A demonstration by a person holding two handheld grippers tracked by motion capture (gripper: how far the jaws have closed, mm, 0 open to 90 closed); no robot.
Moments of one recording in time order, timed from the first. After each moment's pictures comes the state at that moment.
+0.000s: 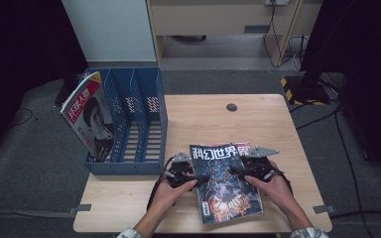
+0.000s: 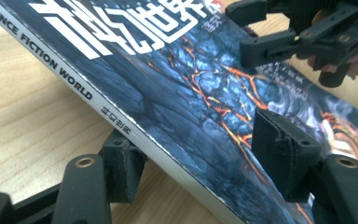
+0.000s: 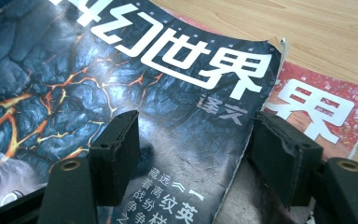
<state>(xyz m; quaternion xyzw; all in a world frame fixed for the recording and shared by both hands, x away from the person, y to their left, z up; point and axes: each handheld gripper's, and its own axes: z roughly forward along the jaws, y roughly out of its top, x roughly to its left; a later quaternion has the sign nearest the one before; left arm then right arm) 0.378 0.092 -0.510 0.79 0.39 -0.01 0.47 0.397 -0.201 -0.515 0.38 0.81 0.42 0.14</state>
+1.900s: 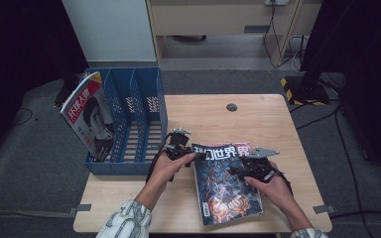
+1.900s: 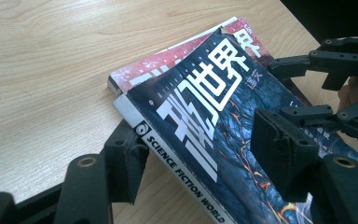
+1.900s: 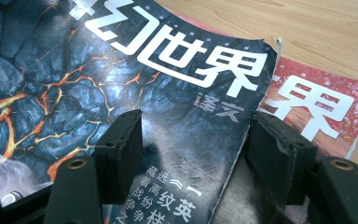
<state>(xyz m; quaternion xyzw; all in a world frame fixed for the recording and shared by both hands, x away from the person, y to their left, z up) 0.443 0.095 -0.473 0.80 0.44 -0.03 0.42 0.395 -0.201 -0.516 0.38 0.81 0.42 0.13</state>
